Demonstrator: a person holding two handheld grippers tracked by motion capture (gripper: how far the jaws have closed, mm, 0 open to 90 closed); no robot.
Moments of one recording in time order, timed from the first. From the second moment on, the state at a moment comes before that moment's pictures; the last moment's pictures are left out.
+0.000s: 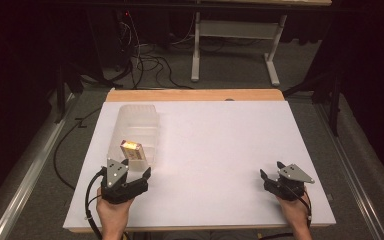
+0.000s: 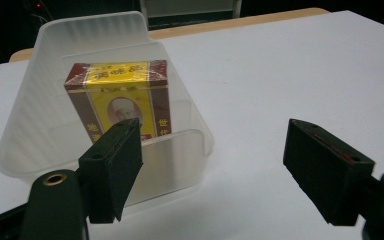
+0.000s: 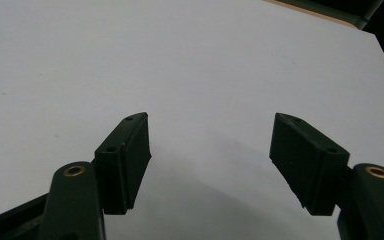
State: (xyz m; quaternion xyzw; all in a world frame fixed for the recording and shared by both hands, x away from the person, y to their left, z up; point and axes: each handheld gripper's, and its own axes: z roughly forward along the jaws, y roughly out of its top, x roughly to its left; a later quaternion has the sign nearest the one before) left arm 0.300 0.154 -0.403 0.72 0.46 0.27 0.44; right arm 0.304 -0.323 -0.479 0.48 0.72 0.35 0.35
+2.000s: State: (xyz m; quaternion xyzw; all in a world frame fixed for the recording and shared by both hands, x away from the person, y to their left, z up) left arm 0.320 0.086 -0.410 0.76 0.40 0.21 0.47; right arm 0.304 -0.323 -0.479 0.48 0.72 0.35 0.35
